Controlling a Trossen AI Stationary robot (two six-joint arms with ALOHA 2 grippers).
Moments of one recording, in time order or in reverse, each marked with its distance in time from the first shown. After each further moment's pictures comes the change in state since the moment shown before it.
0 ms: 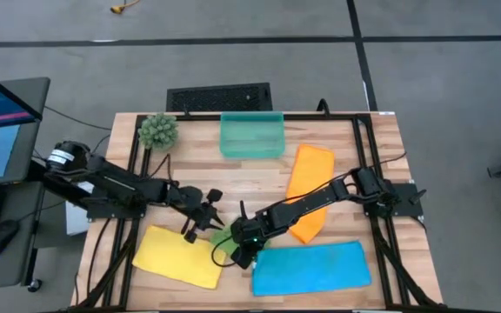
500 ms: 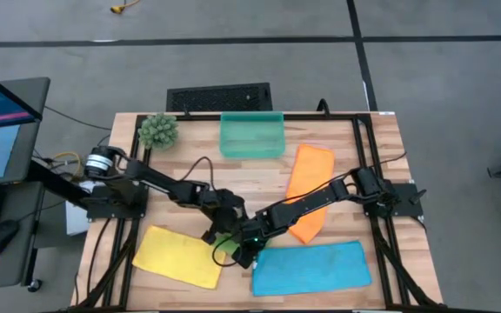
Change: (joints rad) left arm 0.060 0.373 0.291 -0.121 0.155 0.106; right arm 0.000 0.000 -0.001 -0.037 -0.003 0.005
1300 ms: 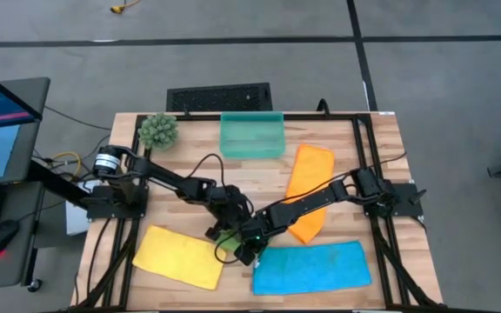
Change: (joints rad) left arm 0.065 0.070 0.046 -0.146 0.039 0.008; right arm 0.020 0.002 0.003 -0.082 0.003 0.028
